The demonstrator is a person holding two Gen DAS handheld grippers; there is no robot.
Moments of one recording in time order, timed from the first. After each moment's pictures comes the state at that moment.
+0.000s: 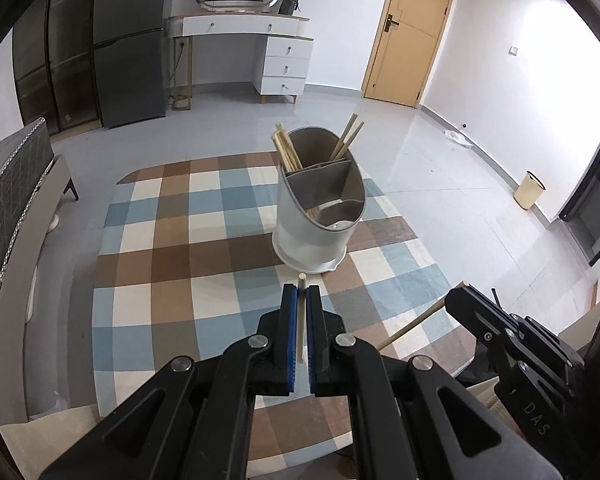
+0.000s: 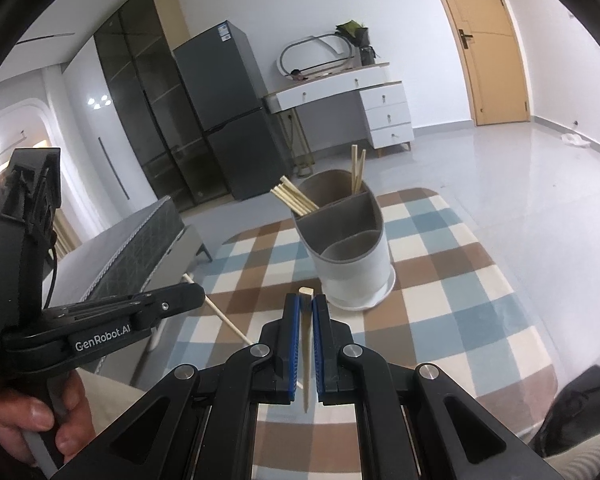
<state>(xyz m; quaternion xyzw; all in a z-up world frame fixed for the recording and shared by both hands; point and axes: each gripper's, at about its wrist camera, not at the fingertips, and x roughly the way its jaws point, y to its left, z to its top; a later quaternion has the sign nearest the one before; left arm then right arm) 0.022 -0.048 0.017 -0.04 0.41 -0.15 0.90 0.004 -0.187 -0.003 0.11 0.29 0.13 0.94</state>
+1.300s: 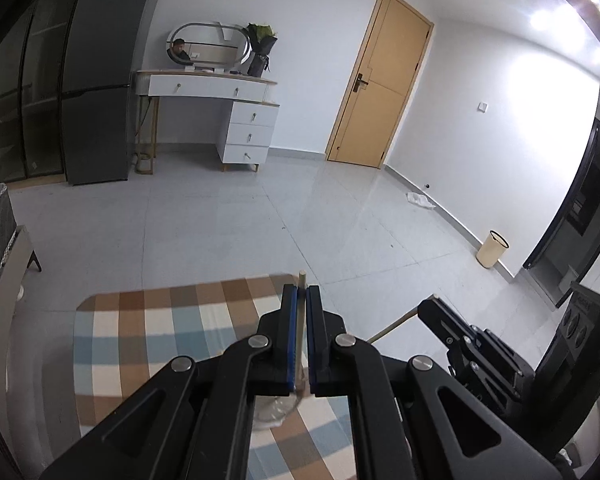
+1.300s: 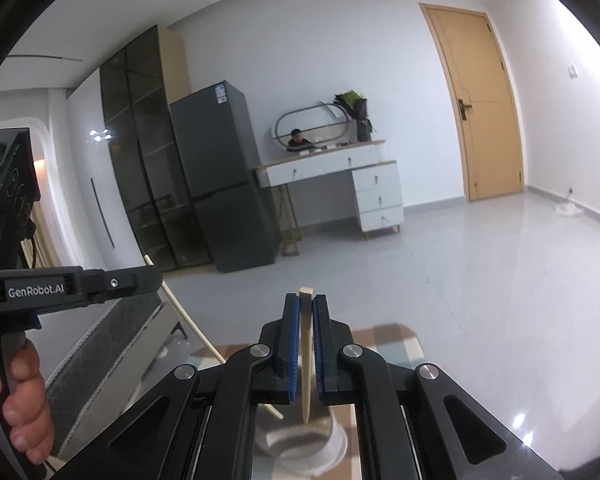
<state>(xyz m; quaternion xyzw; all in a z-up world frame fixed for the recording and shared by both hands) 0.148 -0.069 0.139 -0.09 0.32 -0.21 0.92 0.136 -0.233 0.124 0.08 0.17 0.11 0.98</state>
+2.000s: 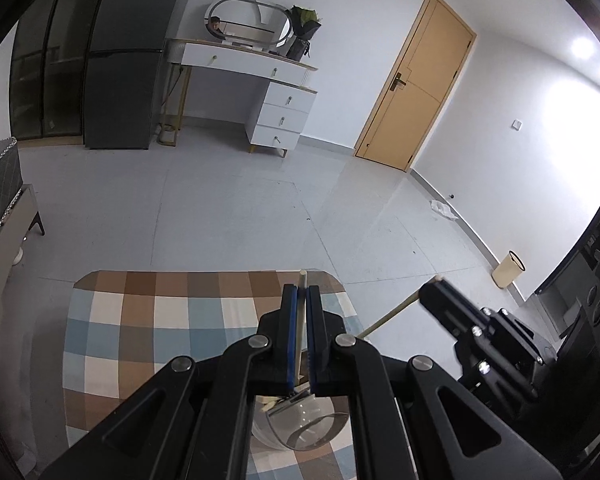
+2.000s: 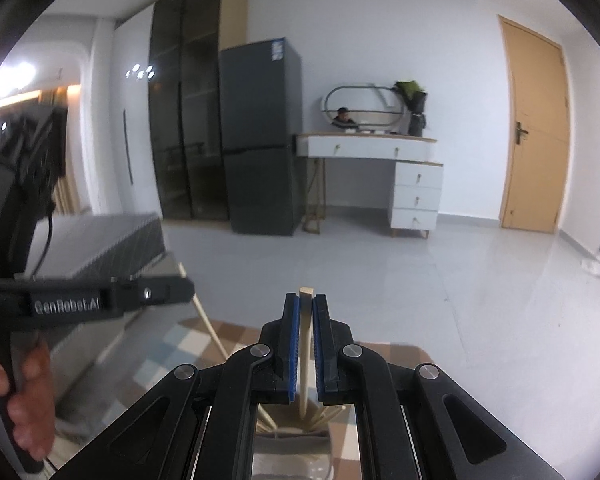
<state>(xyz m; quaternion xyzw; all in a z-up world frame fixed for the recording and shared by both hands) 0.197 -0.043 0.084 -0.13 0.35 -0.17 0.91 0.205 -0.173 0.091 -0.05 0.21 0.17 0.96</state>
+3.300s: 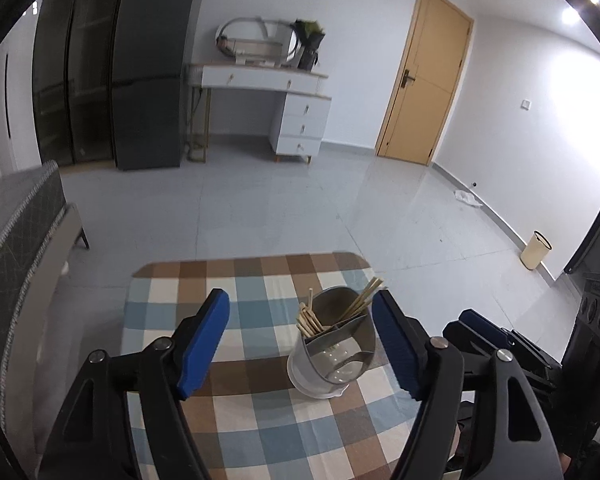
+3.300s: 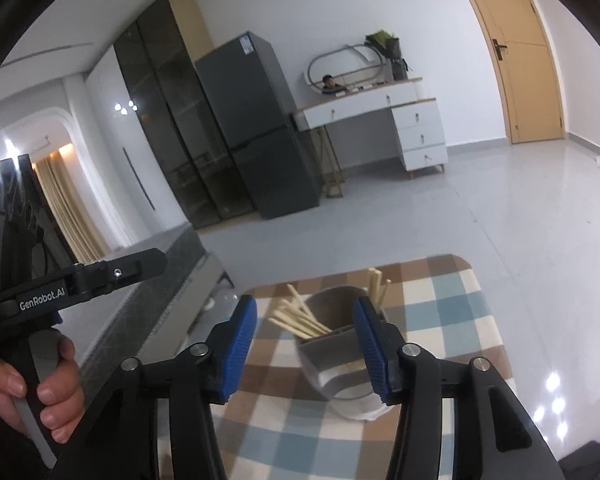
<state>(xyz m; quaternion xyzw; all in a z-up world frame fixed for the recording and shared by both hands) 0.095 -0.029 0.124 -0.07 0.33 -0.12 0.93 0.115 -0.214 0.083 0.11 0.26 0.20 0.94</state>
